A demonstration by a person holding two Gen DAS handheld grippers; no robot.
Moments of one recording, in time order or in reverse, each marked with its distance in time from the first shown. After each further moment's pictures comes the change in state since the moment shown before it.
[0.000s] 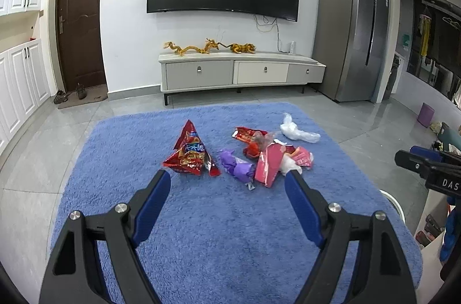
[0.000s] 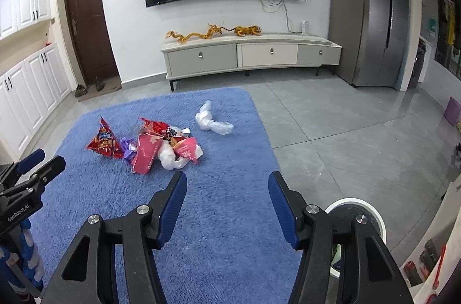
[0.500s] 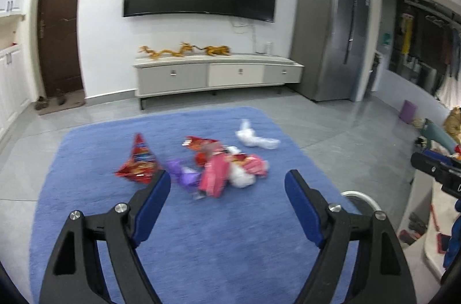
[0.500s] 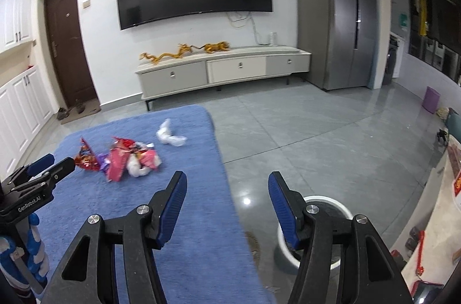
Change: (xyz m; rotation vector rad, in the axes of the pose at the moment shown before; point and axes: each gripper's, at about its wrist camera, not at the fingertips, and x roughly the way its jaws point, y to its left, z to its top) left arm -0.005 -0.054 0.014 0.032 -0.011 -0.082; right arm -0.059 -0.052 -0.008 0.079 -0.080 -0.084
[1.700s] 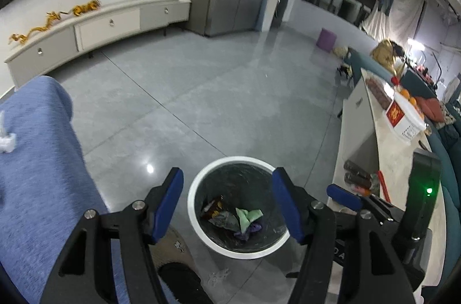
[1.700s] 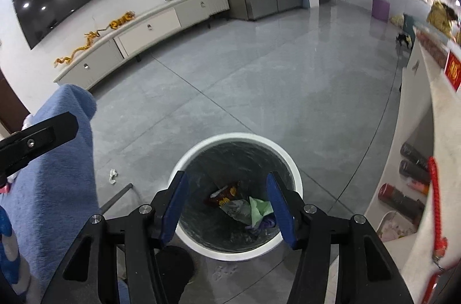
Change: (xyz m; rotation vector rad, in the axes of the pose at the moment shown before) left arm 0.158 -0.339 -0.030 0.223 0.297 -0.463; right arm 0.075 -0.239 -0.098 0.347 0.182 -0.203
